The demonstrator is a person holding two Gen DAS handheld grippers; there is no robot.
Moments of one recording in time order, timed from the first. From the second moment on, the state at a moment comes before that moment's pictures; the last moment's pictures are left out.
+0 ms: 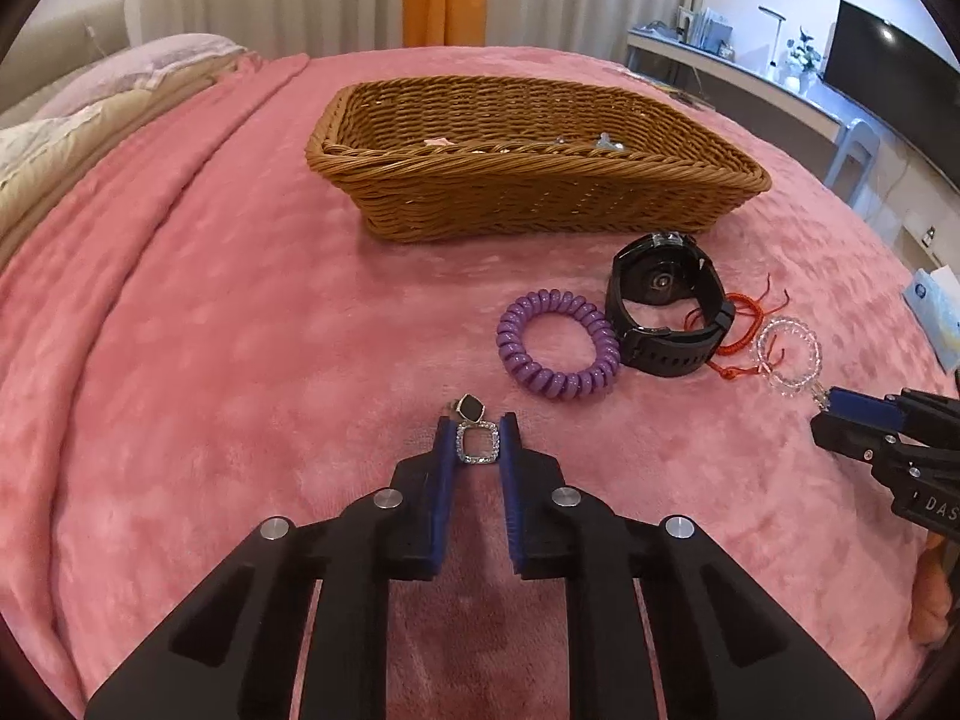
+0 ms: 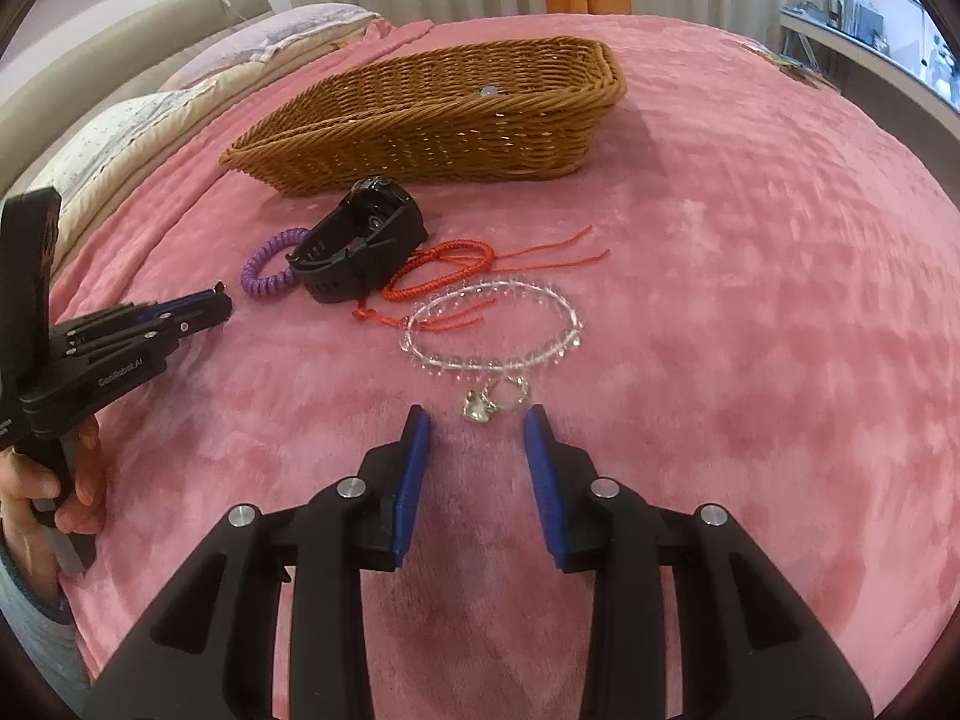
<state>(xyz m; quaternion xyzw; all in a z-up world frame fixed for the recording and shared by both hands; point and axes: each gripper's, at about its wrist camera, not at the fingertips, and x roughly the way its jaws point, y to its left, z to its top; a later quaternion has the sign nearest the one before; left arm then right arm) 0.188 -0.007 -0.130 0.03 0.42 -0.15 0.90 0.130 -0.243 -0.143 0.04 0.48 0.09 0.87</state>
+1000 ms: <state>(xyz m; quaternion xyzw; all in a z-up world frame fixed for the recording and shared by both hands) 0.126 -0.007 -0.106 0.02 0.35 -0.20 0.91 0.094 -0.229 -0.117 0.02 0.44 0.13 0.89</state>
